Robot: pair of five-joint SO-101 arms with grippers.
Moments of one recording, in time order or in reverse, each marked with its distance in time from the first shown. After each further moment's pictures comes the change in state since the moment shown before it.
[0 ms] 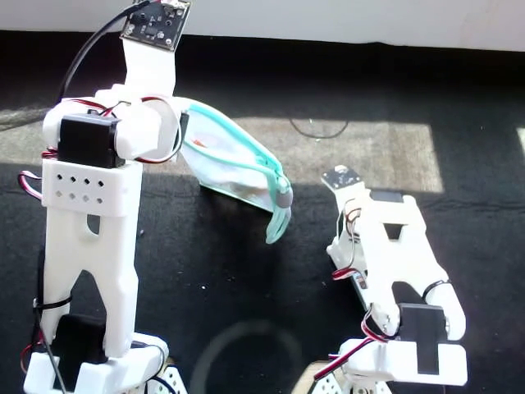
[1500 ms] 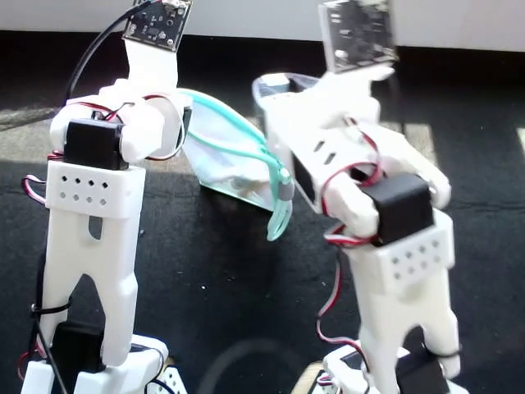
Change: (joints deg) left arm 0.0 0.0 6.1 -8.6 0.0; right arm -27.8 -15.0 -63.4 7.7 -30.9
